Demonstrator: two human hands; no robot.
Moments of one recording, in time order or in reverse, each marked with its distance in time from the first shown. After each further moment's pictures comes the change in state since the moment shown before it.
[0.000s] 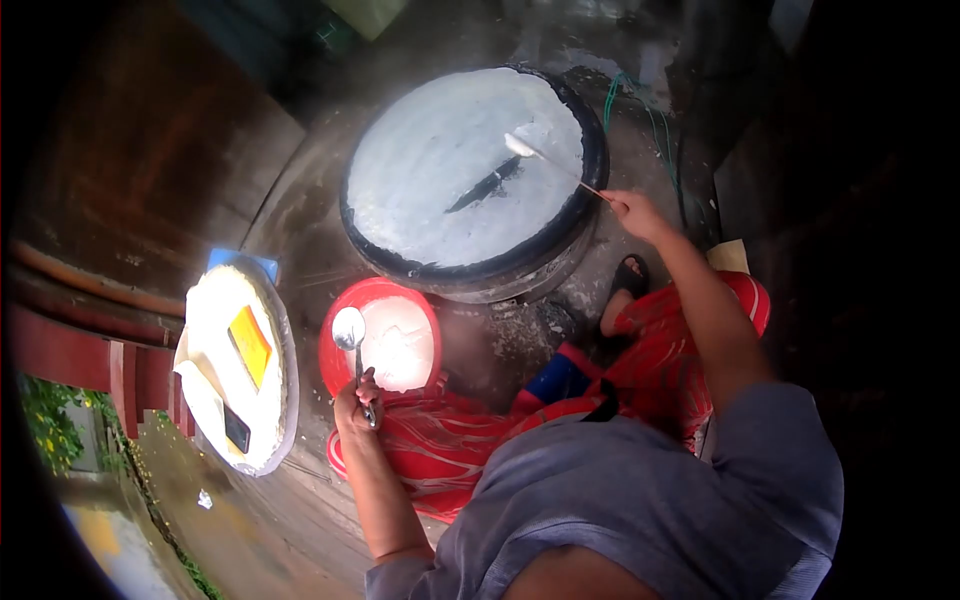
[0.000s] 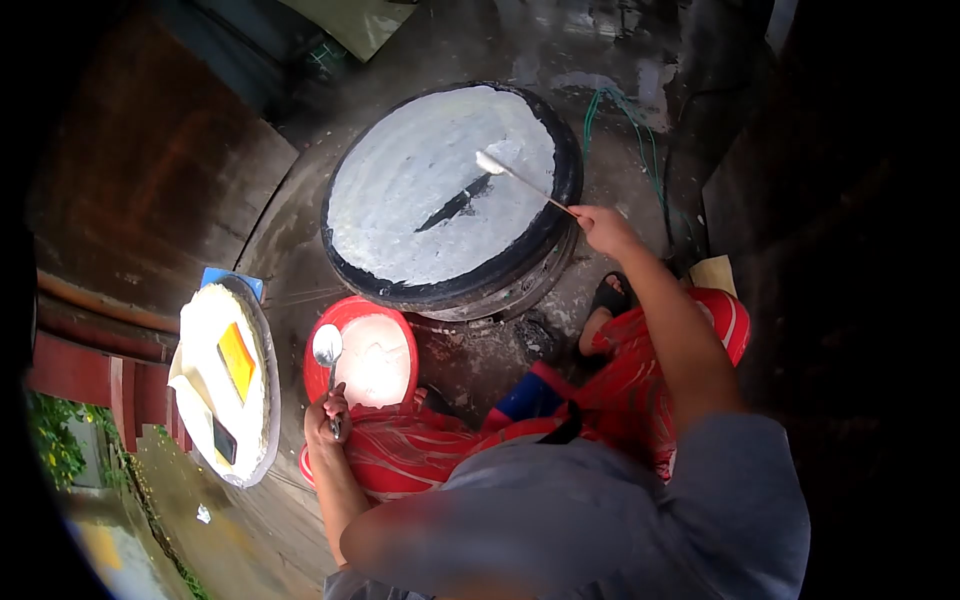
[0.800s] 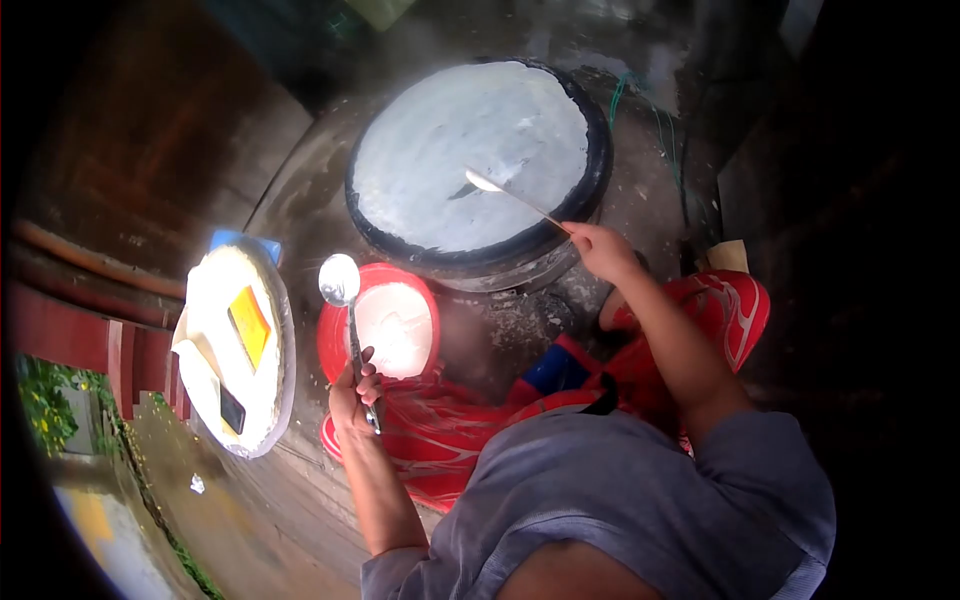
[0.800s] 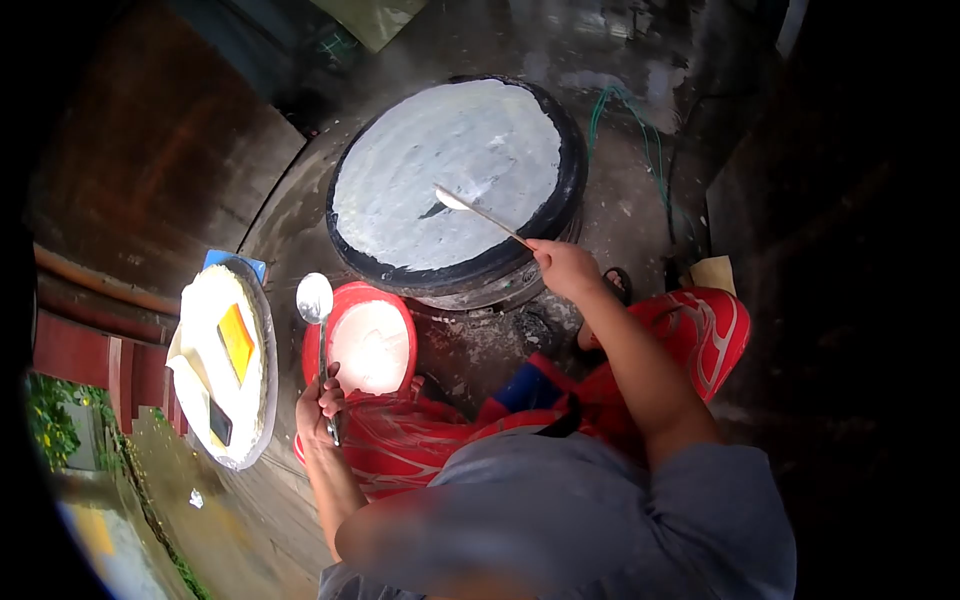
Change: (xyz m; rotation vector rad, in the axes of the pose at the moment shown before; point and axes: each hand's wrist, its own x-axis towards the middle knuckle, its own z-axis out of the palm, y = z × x) left_hand -0.053 -0.037 0.023 0.138 -0.260 0.083; right_hand -0.068 -0.078 0.046 -0.070 0.007 -0.103
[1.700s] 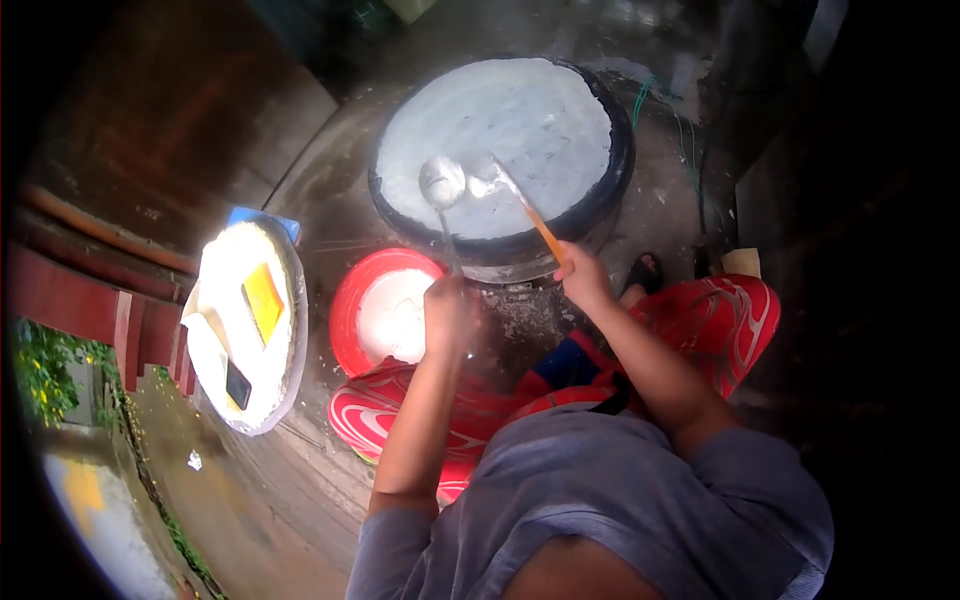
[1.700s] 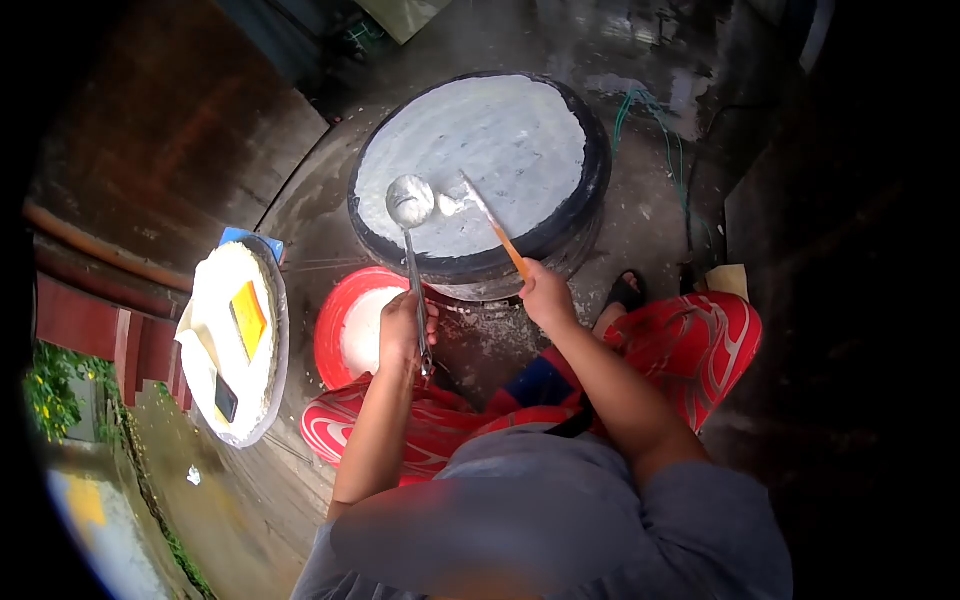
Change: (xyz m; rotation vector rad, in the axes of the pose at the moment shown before) left_hand 0.075 -0.103 0.084 1.154 0.040 0.369; right_hand -0.033 -0.037 0.067 0.417 -0.059 0.288
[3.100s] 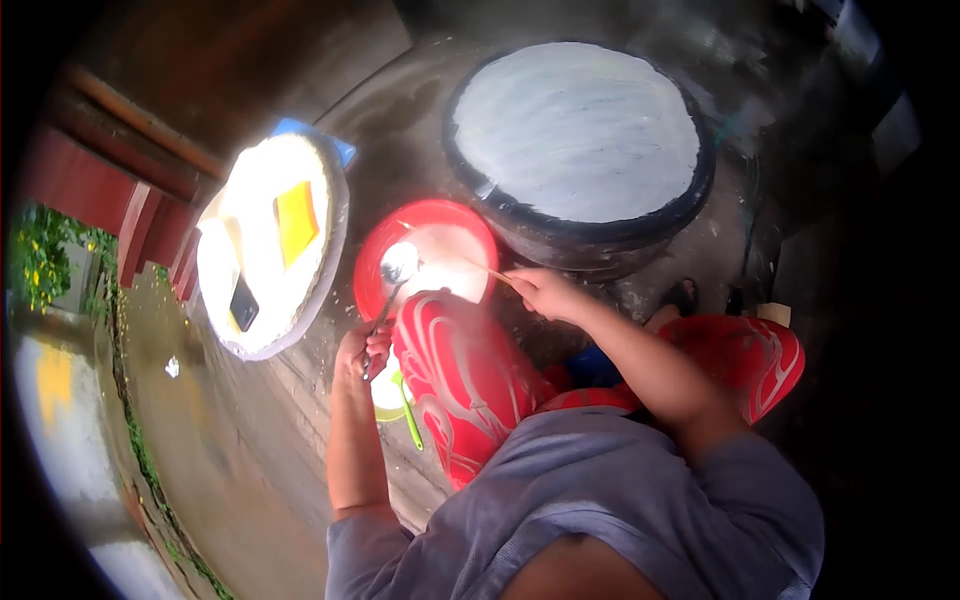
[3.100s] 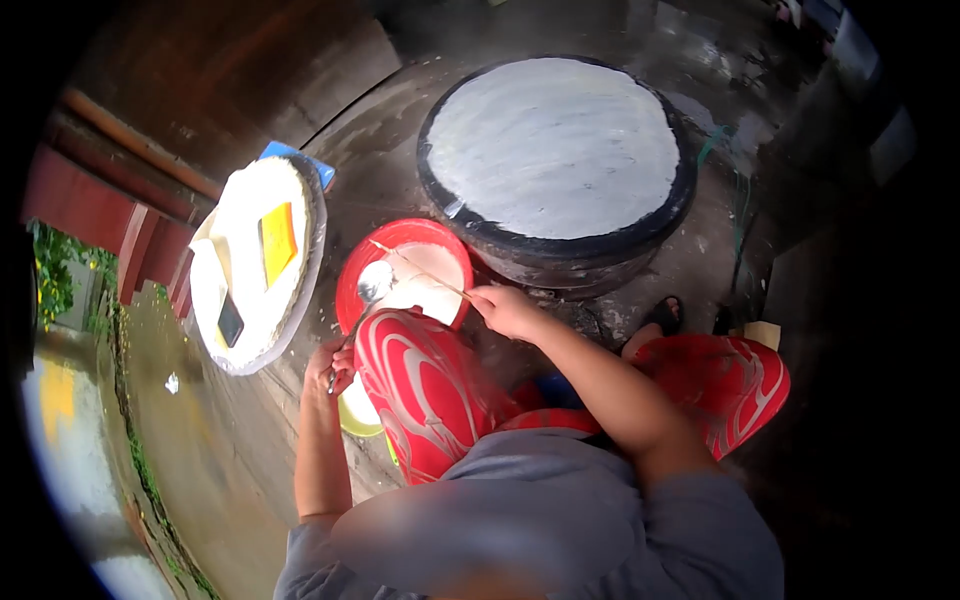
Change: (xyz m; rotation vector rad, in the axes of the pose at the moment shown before) left_hand -0.053 -0.089 -0.249 -1.225 0.031 -0.644; right_hand -0.030 -0.092 0.094 -0.136 -0.723 -0.104
